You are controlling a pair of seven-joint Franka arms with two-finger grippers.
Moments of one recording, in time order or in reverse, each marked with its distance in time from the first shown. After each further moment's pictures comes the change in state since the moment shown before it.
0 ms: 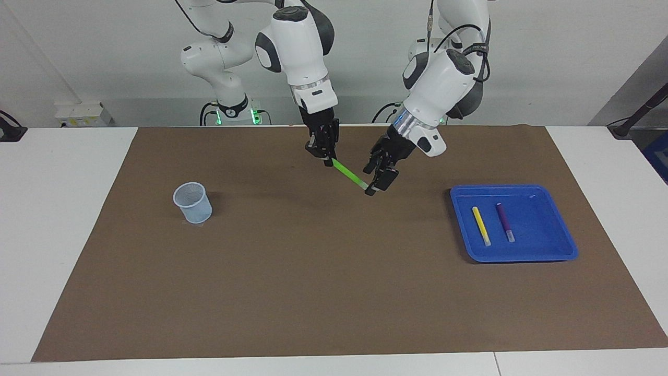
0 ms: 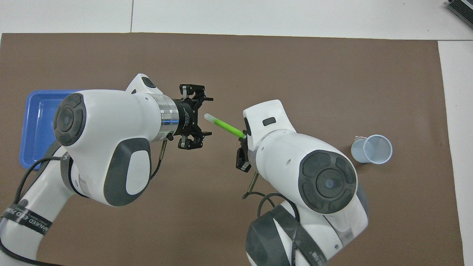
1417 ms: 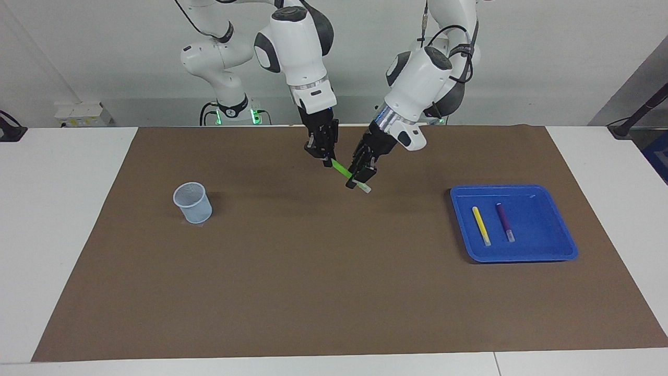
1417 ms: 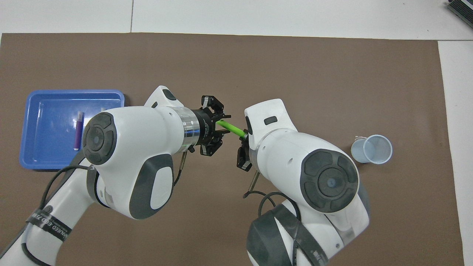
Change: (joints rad) left arm -0.074 0.001 -0.005 -0.036 0.000 0.079 -0.046; right arm -0.002 0.000 -0.002 0.000 0.000 0.003 0.000
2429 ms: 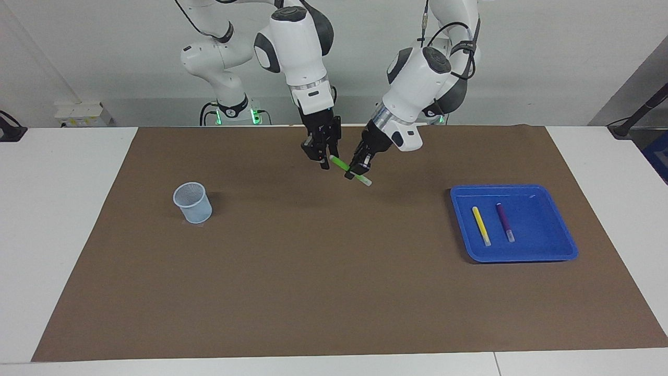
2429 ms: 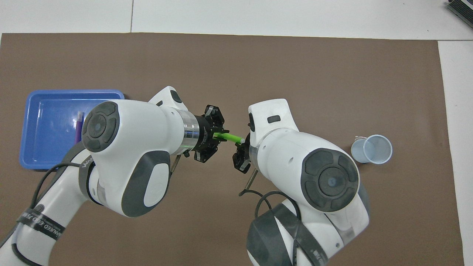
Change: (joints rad) left arm 0.019 -0.003 0.012 0.034 0.011 -0.193 0.214; right arm 0.000 0.002 0.000 0.001 0.007 0.002 0.097
